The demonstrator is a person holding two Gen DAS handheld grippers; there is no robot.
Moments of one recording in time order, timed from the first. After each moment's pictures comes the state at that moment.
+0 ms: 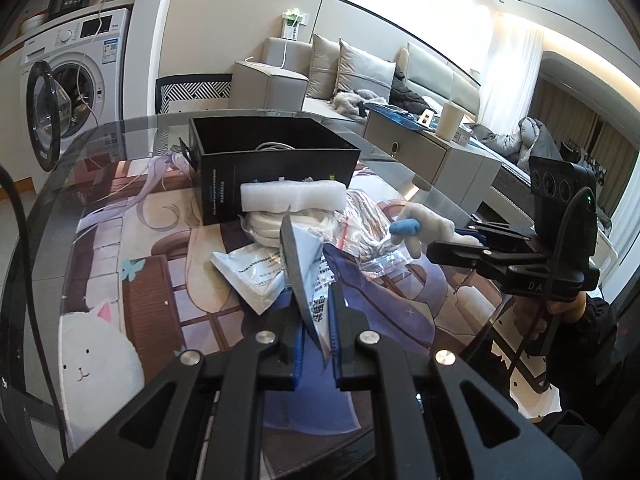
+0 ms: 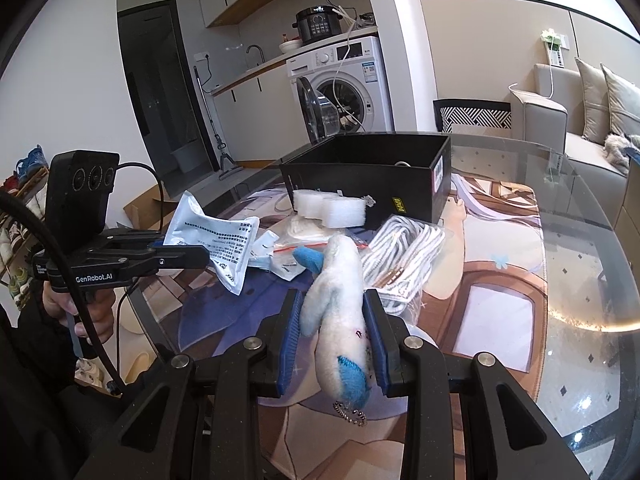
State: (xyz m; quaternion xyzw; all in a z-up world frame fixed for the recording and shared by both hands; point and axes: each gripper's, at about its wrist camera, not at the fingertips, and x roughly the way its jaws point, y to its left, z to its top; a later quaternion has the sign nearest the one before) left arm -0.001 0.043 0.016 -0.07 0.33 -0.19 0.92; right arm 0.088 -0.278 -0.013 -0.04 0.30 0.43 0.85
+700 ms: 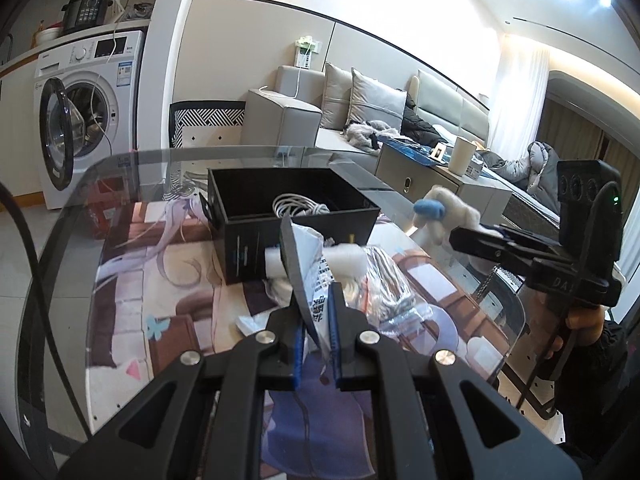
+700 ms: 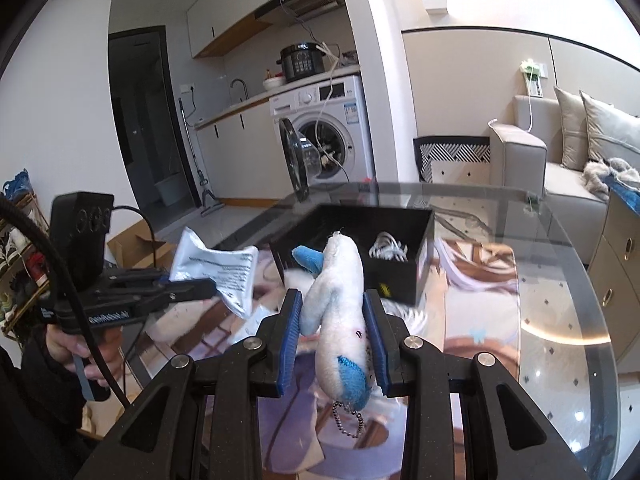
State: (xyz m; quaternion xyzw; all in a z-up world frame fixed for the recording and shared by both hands) left arm 0.026 0.057 0.047 -0.08 0.29 -0.16 0.94; right arm 0.097 -0.265 0.047 -0.02 0.24 0.39 0.89
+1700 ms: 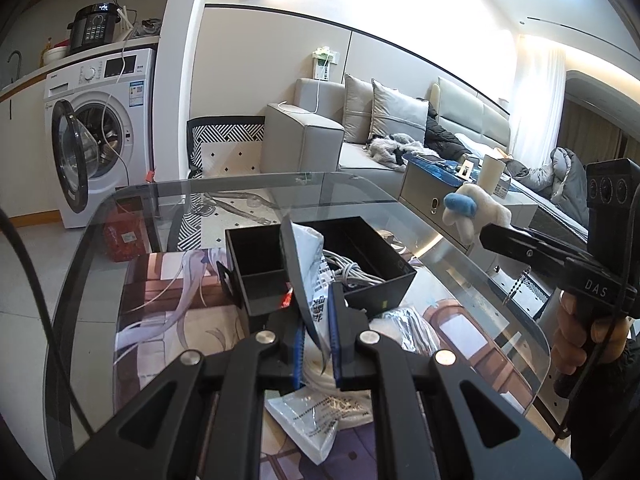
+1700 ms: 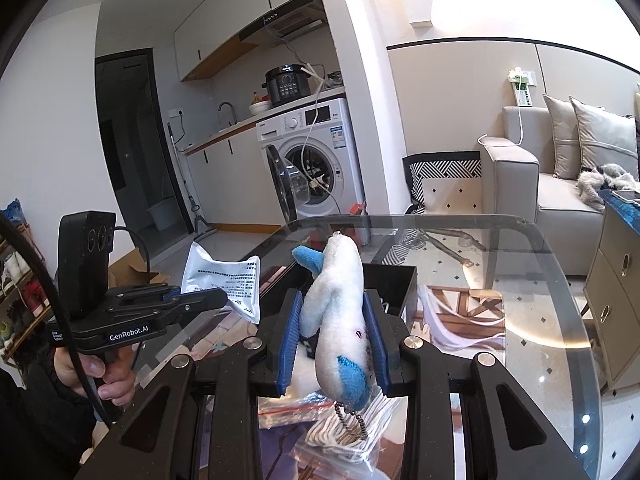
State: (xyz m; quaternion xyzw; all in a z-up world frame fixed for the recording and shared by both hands) left arm 0.083 0.055 0.080 -0.06 0.28 -0.12 0.95; right arm 0.138 -0.263 0.093 0.01 0.22 0.38 0.90
